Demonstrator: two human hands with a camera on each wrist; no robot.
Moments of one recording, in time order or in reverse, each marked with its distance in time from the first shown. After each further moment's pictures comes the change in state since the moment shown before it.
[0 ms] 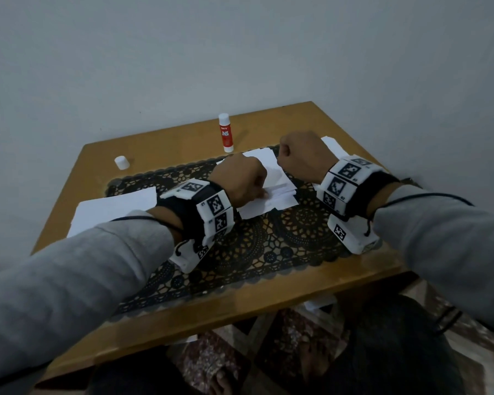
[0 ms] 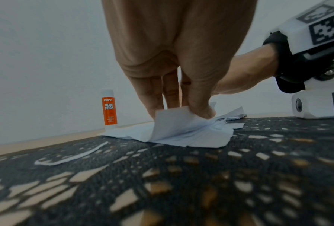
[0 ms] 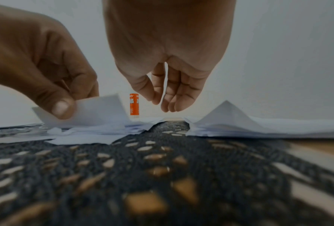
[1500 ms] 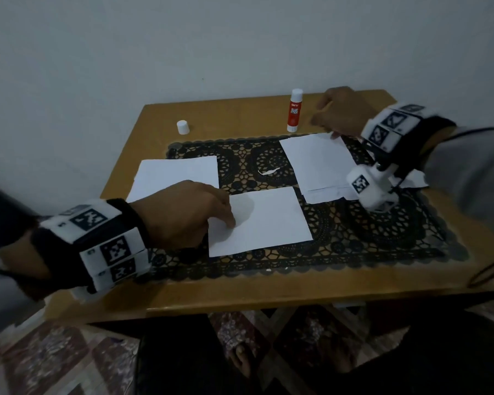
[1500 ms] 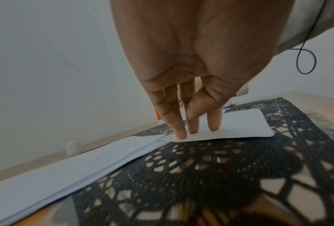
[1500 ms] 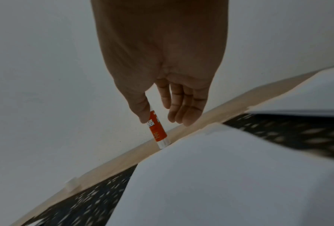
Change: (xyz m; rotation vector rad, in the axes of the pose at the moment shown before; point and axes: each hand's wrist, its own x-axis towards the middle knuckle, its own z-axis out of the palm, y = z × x) left_hand -0.171 -0.091 -0.018 0.012 -0.215 0.085; right_hand 0.053 -0.068 -0.001 0.299 -0.119 0.164
